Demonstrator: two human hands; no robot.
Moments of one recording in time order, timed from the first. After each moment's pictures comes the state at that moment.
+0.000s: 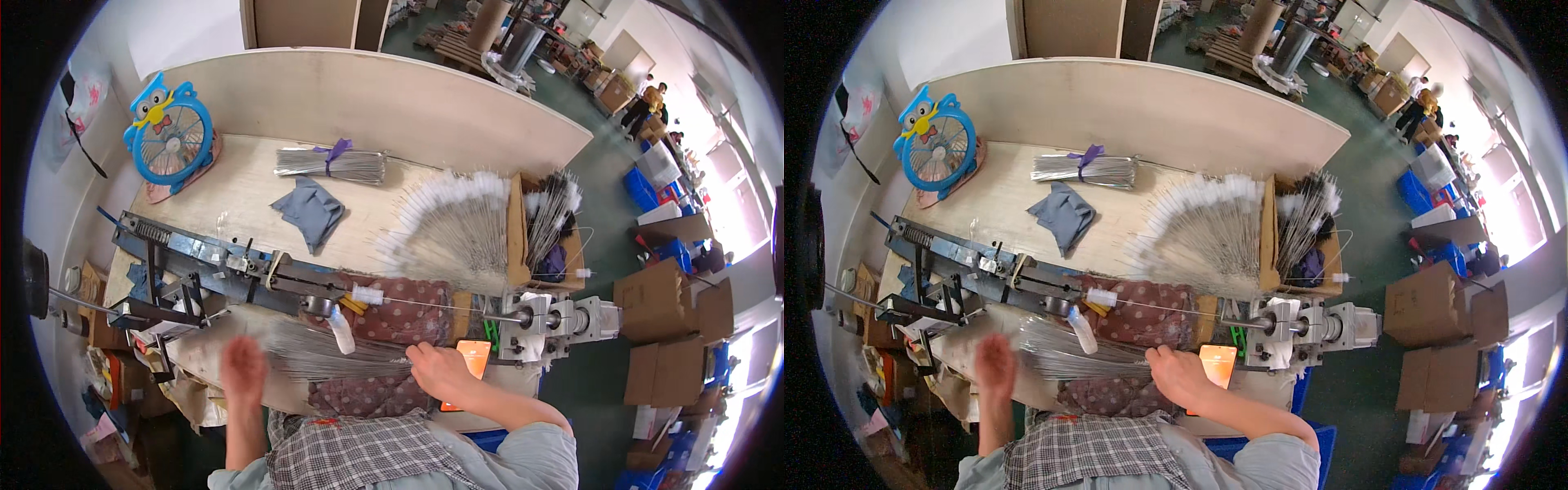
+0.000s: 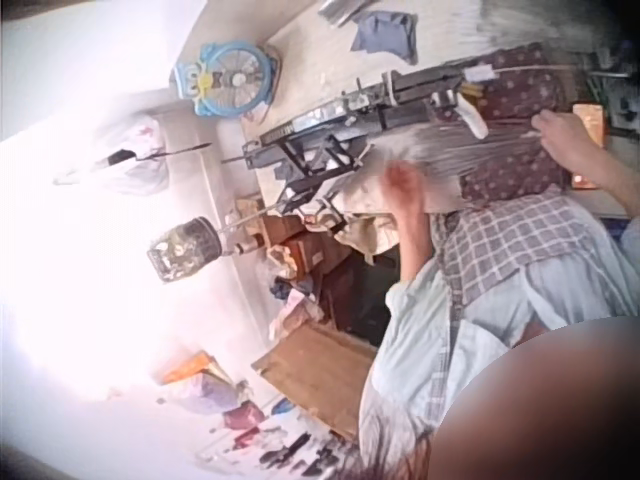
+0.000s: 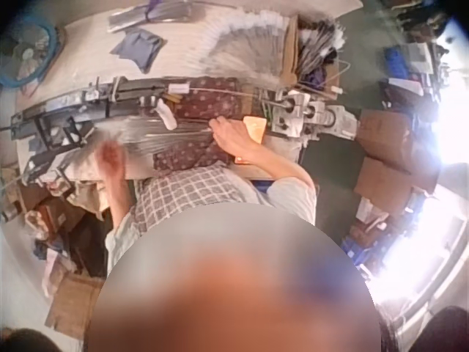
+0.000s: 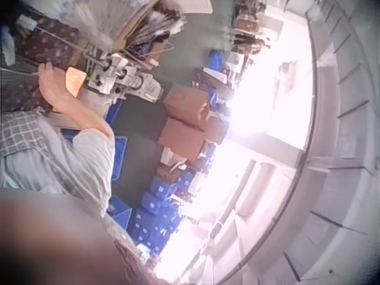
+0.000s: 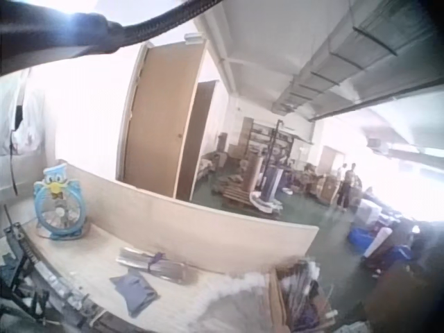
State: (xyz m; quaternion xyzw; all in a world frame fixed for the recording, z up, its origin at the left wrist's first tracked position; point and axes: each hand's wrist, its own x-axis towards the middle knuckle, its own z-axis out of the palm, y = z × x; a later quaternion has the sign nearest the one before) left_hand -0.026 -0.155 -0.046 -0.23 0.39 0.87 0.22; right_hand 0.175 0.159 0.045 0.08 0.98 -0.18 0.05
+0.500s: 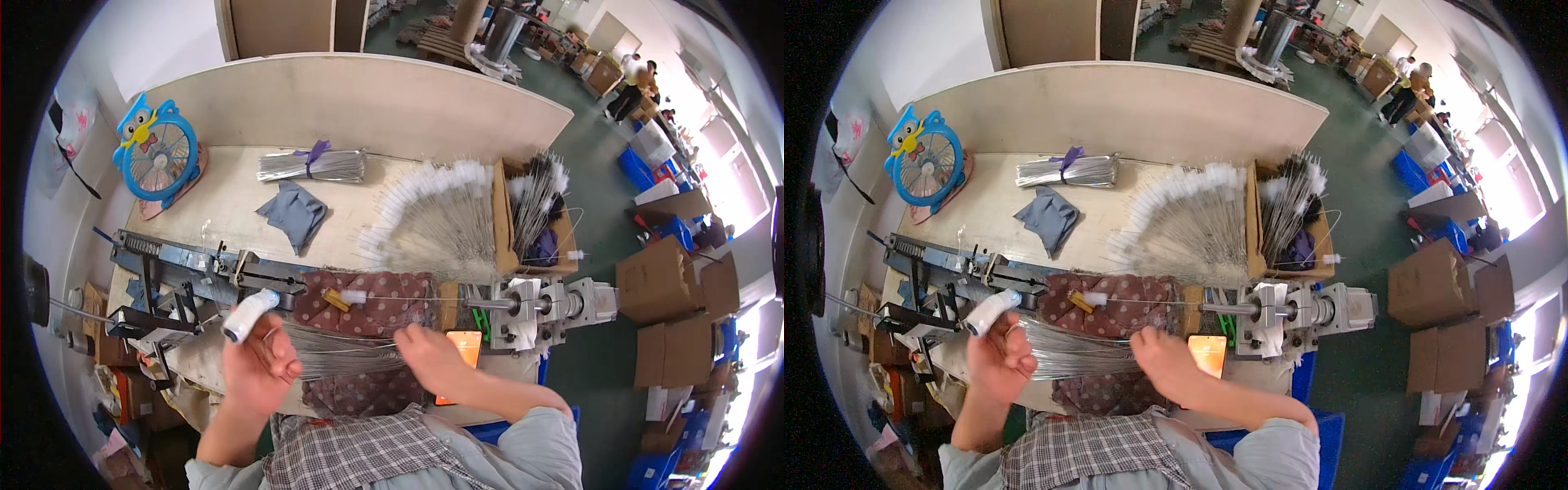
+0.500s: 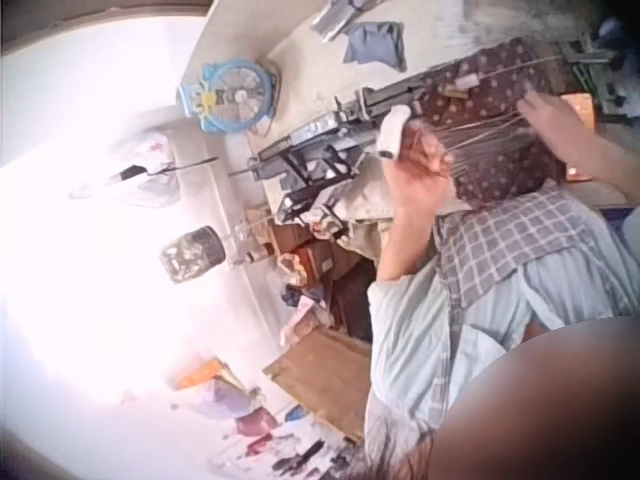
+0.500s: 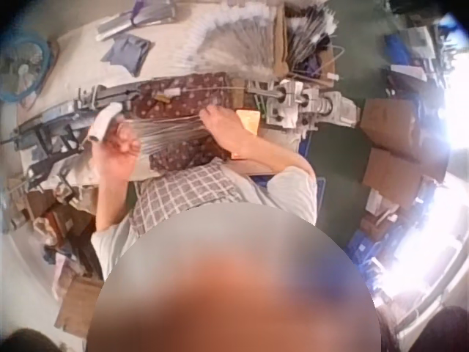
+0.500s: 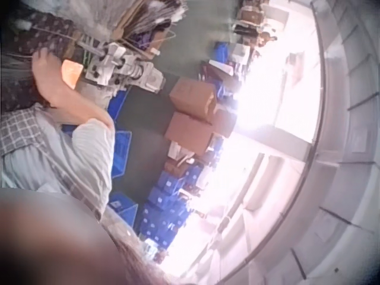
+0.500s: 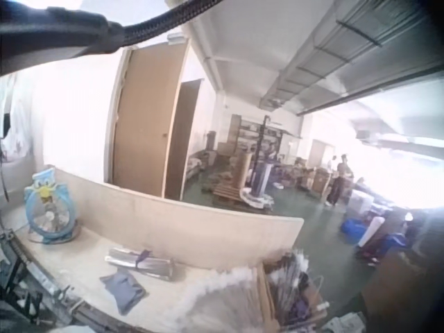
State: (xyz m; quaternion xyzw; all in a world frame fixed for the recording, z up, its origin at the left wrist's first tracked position) left_hand -0.002 -0.046 0.110 -0.07 0.26 0.83 0.50; right_hand 0.172 0.165 0.070 0.05 0.98 -0.18 -0.03
